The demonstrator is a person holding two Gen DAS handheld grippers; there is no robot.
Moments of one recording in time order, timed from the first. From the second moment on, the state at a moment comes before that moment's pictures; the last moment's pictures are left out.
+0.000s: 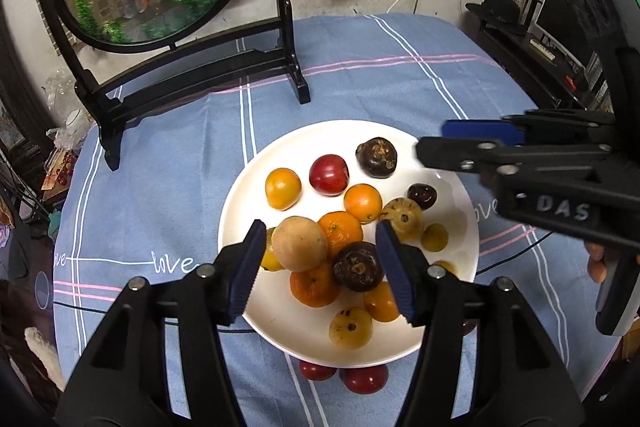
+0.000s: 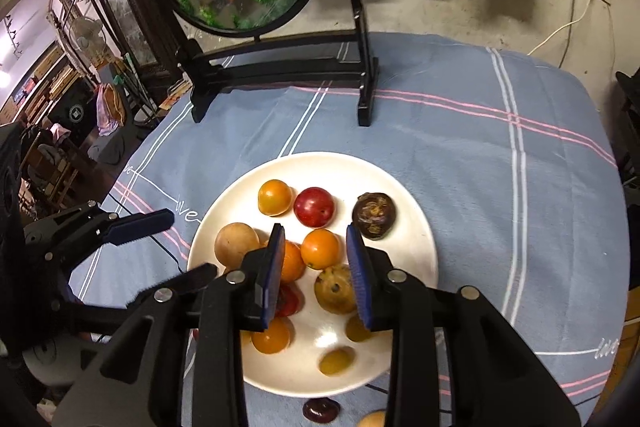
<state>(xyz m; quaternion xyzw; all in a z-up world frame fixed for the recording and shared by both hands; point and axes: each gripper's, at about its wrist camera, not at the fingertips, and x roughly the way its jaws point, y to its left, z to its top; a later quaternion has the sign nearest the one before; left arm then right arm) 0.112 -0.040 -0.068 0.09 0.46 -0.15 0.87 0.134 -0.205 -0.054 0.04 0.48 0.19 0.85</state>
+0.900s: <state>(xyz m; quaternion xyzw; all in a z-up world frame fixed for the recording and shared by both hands) 0.014 0.105 -0.108 -0.02 0.52 -0.05 0.85 0.009 -0.118 -0.151 -0.01 0.54 0.22 0.81</state>
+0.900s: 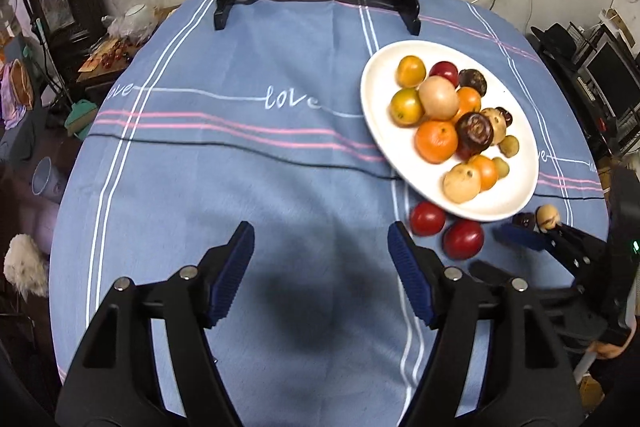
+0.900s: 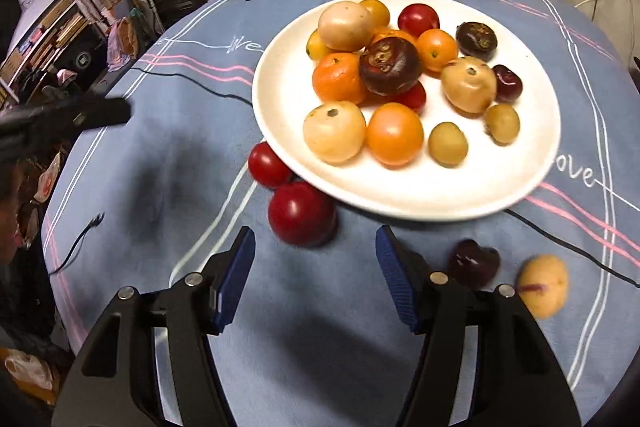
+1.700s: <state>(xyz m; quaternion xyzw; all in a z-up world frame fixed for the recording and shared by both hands) 0.042 -0.002 -0.175 0.11 0.54 -0.16 0.82 -0.014 -0.171 -0.149 0.07 0.56 0.19 0.81</state>
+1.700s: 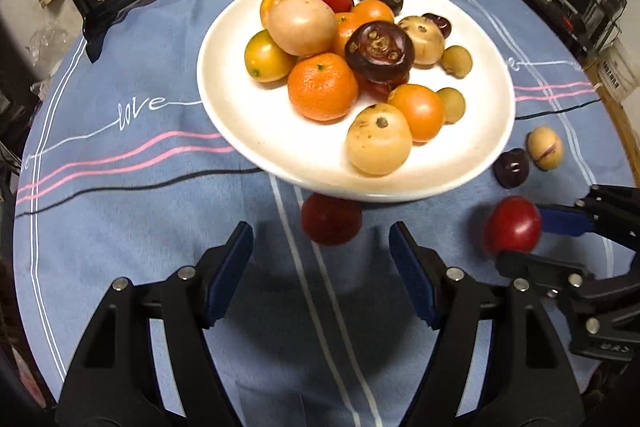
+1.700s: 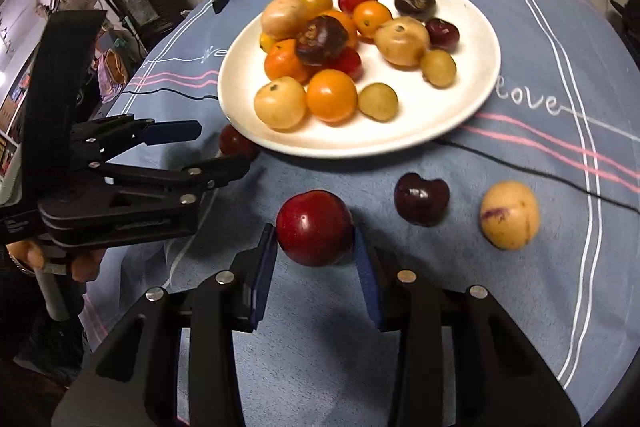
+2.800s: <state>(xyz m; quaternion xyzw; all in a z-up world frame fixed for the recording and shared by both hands) 0.004 0.007 -0.134 0.09 0.52 -0.14 0.84 -0.044 -0.156 -0.143 0.06 0.56 0.21 0.80</state>
